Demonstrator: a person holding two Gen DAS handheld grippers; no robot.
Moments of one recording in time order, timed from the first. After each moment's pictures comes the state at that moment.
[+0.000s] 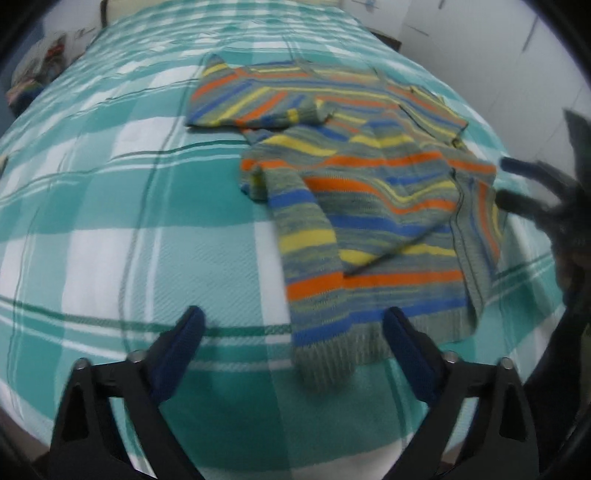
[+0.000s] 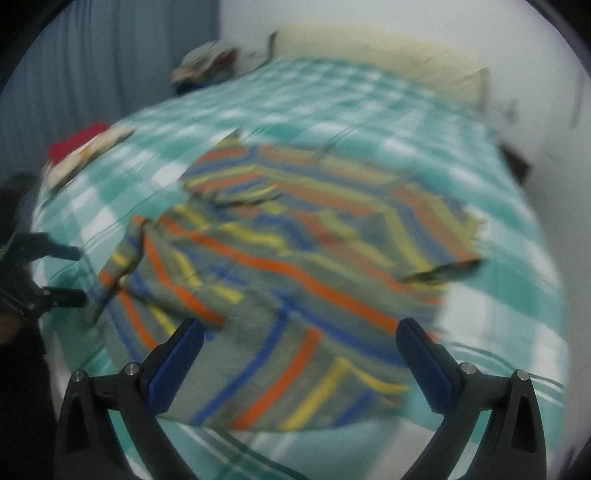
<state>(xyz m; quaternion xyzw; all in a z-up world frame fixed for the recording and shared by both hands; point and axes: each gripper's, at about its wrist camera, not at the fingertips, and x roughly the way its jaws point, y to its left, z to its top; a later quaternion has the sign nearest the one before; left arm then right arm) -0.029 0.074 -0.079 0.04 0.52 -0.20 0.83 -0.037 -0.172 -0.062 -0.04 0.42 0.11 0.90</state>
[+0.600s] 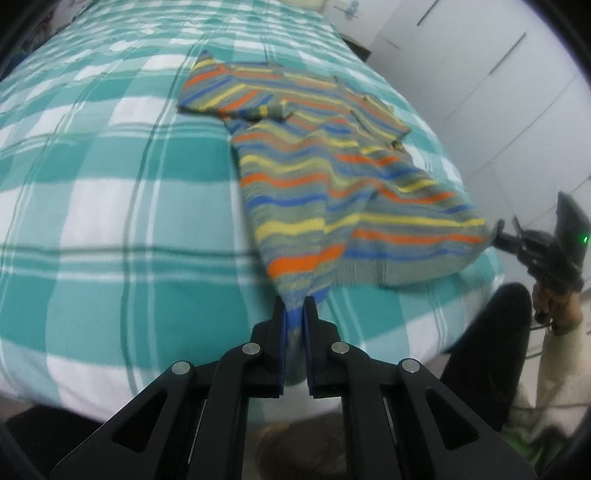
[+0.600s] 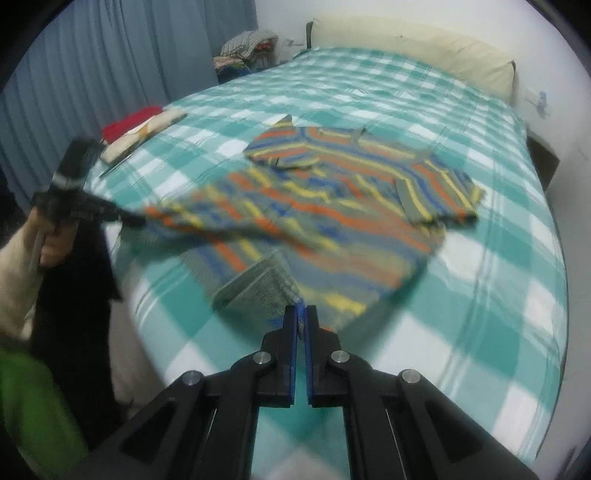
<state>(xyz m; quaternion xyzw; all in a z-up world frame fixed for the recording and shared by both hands) -0.090 0.128 -0.036 -0.04 0.54 -0.28 0.79 -0.188 -0.209 -0.022 -0.05 0.45 0.15 0.88</state>
